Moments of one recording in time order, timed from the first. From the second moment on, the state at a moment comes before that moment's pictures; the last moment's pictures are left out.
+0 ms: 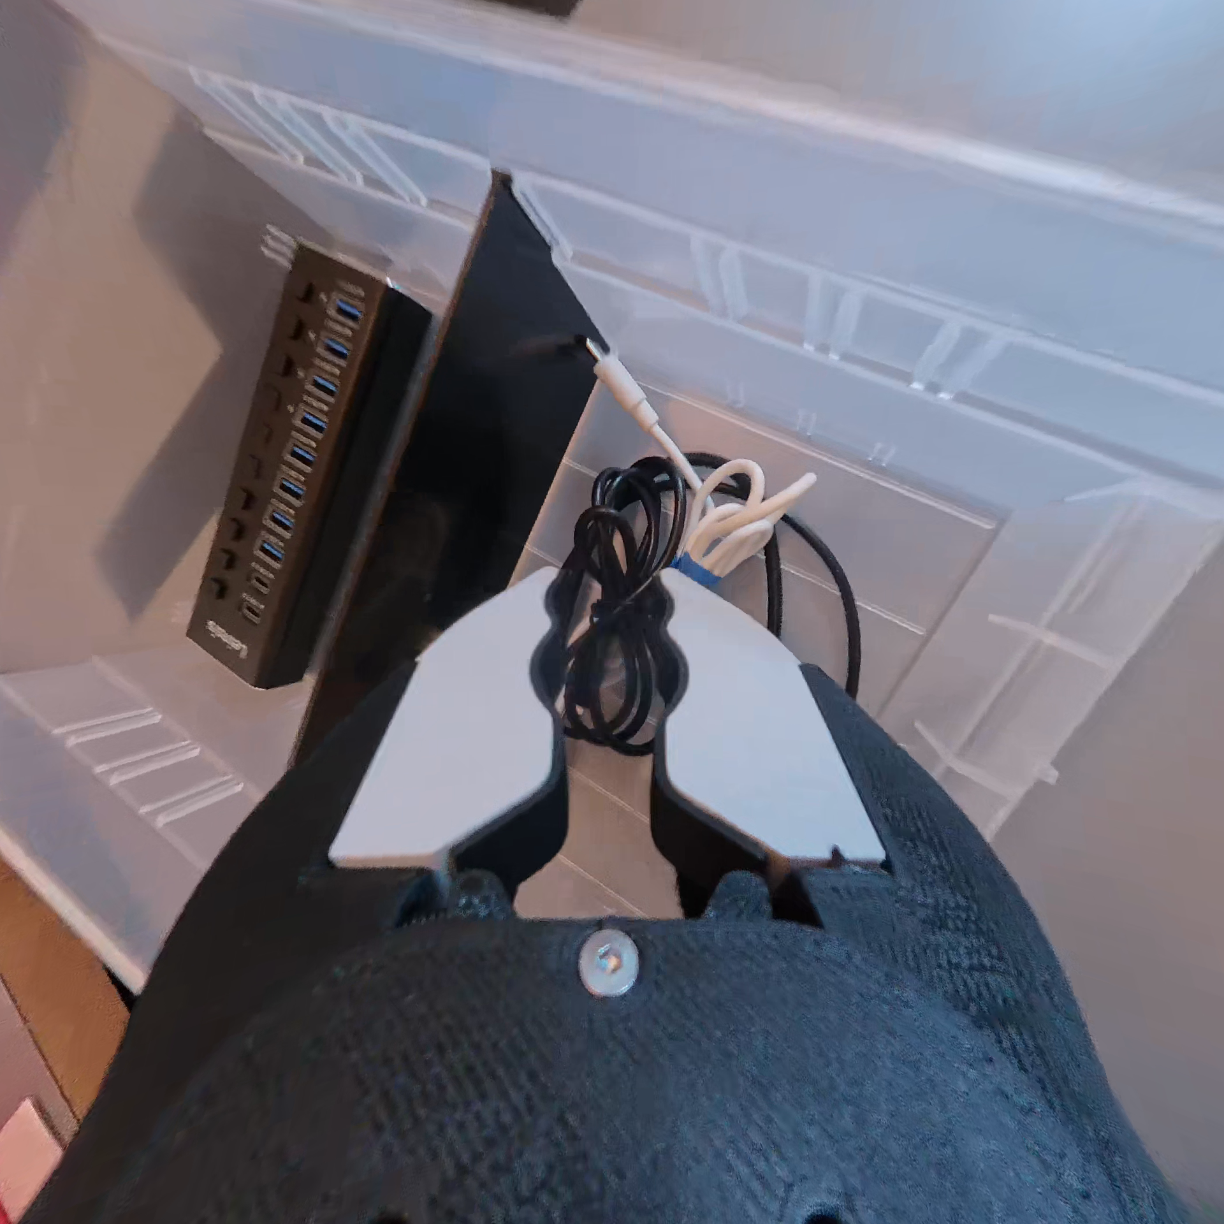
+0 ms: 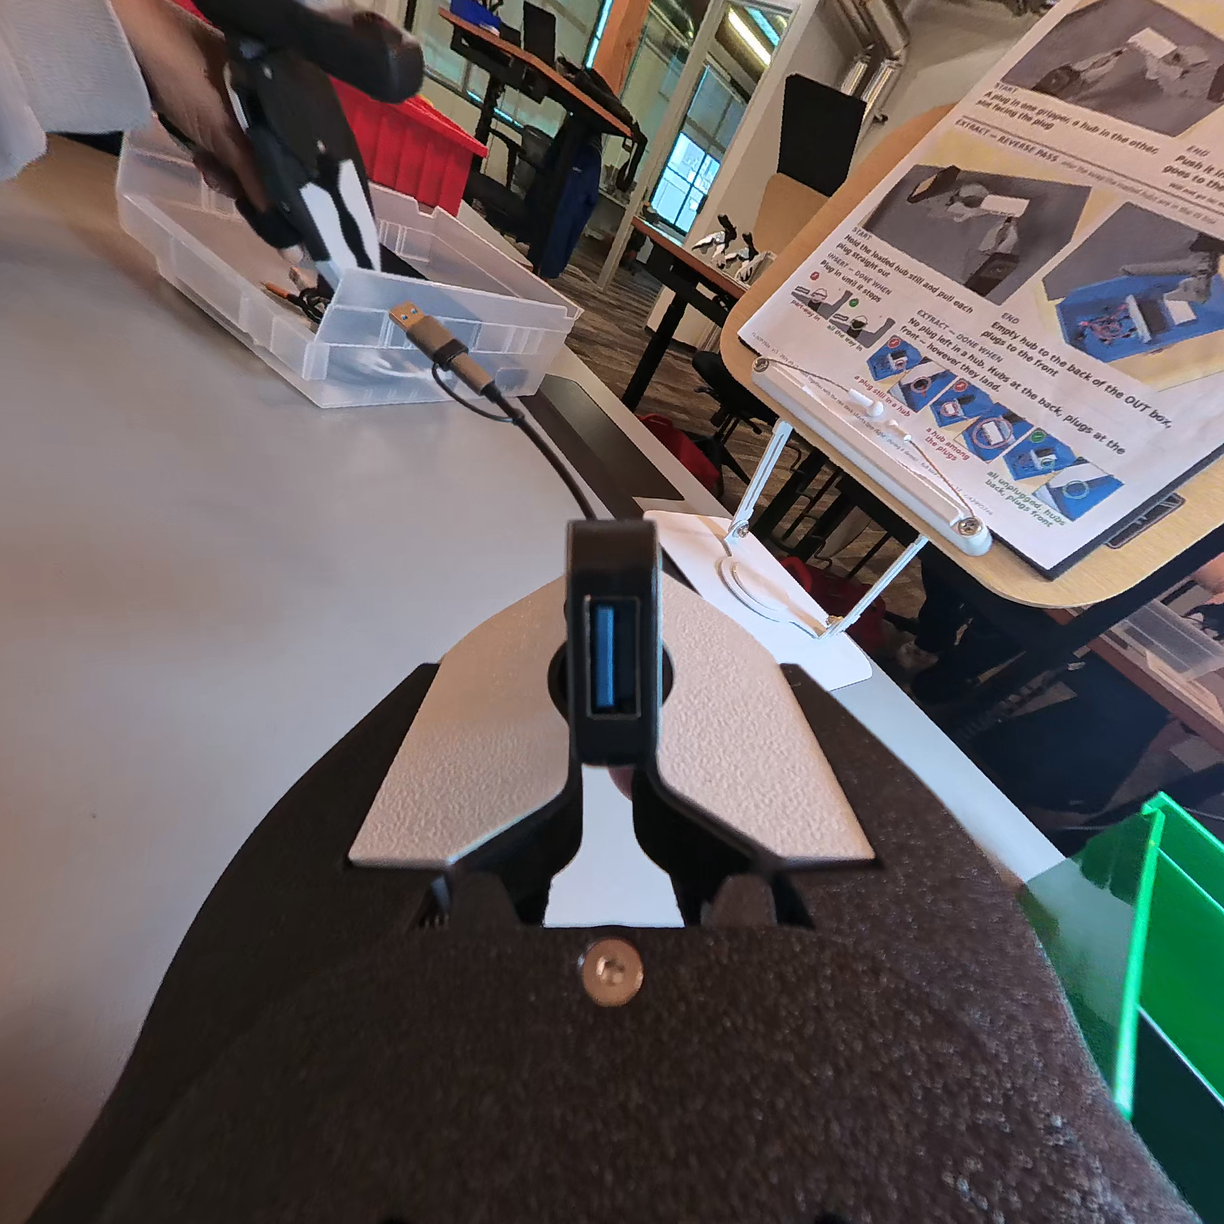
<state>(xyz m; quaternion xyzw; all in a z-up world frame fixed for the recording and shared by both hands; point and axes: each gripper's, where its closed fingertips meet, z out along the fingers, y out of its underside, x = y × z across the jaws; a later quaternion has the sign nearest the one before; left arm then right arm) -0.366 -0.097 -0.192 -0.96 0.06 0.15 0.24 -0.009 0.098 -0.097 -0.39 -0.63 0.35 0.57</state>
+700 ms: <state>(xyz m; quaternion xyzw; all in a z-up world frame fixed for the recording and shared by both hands) -0.250 -0.057 -0.014 -0.82 0.13 0.08 0.55 -0.006 0.082 -0.086 -0.36 -0.64 0.37 0.56</state>
